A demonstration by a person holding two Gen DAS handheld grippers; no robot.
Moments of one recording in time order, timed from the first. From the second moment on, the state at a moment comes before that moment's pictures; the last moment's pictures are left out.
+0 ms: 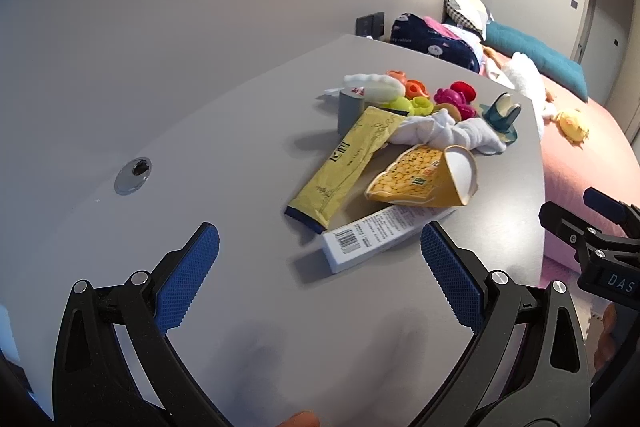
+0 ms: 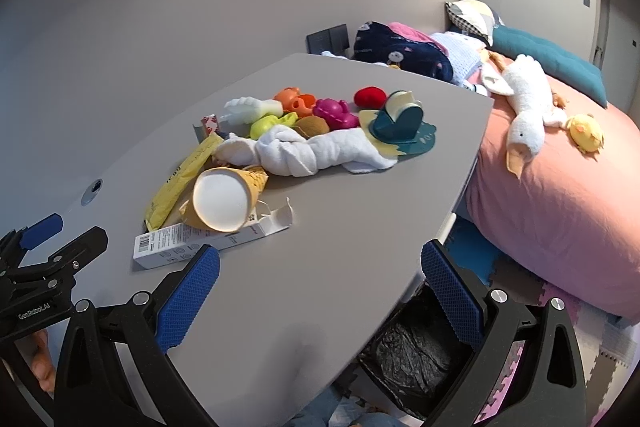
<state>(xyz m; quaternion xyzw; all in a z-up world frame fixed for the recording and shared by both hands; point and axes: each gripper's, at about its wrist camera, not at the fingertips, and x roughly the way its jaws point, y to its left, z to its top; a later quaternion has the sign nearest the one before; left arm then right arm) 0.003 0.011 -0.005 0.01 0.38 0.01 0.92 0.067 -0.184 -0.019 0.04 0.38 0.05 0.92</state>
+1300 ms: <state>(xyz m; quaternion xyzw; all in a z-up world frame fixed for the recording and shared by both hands) 0.077 0.063 -0.023 -0.01 0.41 0.01 0.91 0.156 -0.120 -0.065 0.09 0.43 0.14 0.89</state>
